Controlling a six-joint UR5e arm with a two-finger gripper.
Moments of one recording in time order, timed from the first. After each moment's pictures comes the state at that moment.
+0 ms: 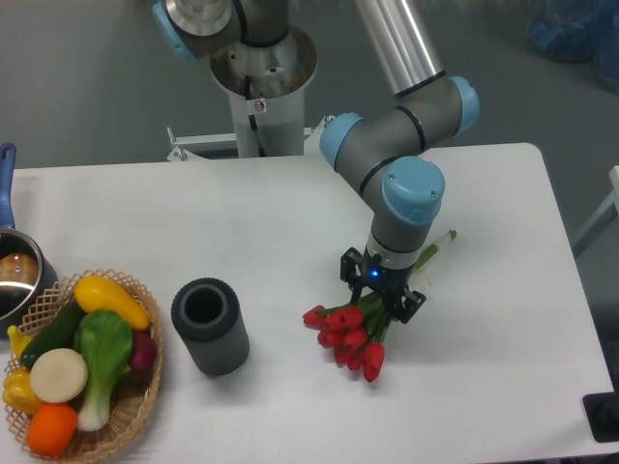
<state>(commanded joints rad) 2.58 -2.00 -1.71 -0.85 1.41 1.28</state>
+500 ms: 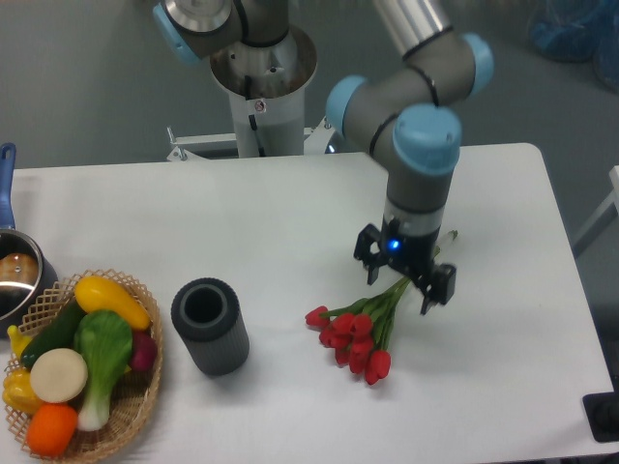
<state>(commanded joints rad) 2.63 -1.80 -1.70 -0.86 1.38 1.15</state>
